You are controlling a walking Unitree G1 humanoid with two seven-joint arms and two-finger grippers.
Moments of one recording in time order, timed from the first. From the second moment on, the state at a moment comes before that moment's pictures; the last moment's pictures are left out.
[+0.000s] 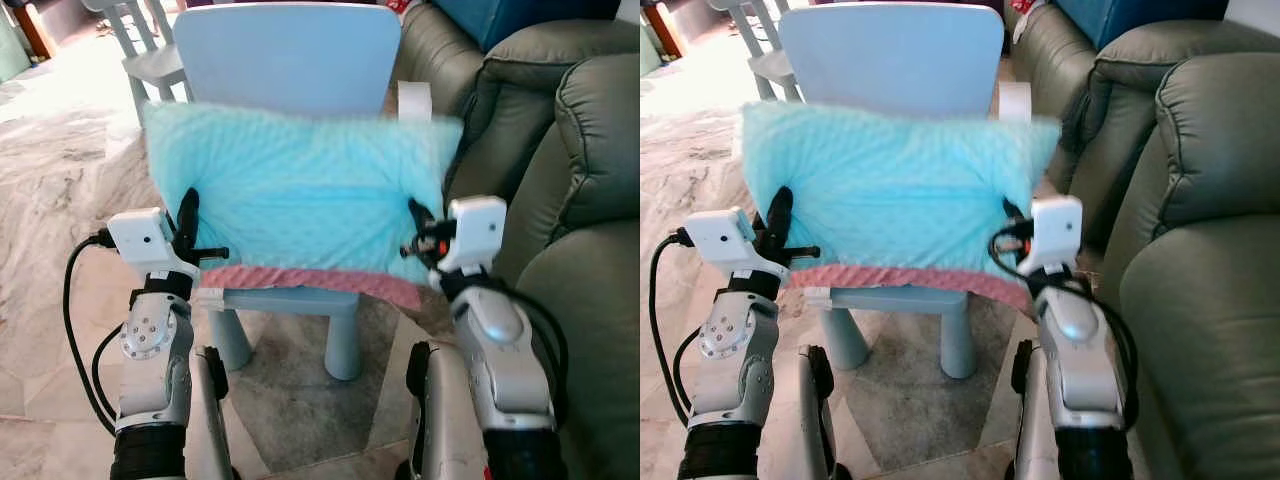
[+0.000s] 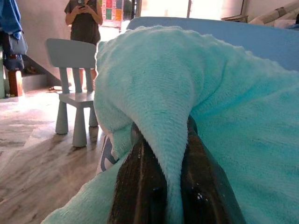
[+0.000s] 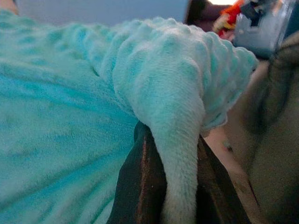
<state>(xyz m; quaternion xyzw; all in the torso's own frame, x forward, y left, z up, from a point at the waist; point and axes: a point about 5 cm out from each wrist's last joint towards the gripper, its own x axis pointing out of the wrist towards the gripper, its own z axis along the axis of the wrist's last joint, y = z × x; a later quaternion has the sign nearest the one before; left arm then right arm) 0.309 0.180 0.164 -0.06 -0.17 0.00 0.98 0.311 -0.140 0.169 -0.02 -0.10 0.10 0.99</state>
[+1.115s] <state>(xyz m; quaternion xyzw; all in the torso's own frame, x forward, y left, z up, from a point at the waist) 0.311 0.170 0.164 -0.06 -0.17 -0.02 0.98 0.311 -0.145 0.170 -0.01 -0.10 0.06 0.99</state>
